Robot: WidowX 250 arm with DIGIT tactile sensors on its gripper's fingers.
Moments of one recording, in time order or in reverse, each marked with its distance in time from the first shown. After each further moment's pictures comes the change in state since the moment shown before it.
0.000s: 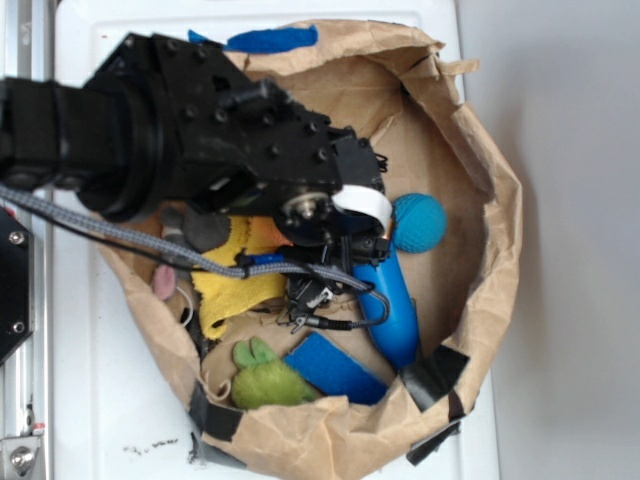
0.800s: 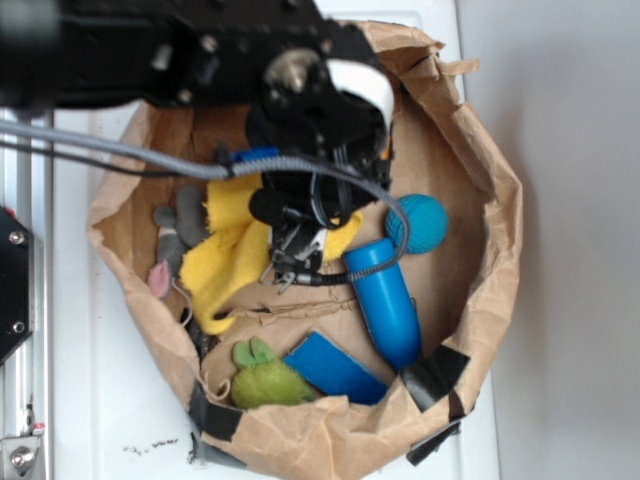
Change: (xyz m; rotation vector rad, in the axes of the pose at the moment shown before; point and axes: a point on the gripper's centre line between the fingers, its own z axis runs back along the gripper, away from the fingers) arm -0.003 0.010 0.076 -0.086 -0.011 0.106
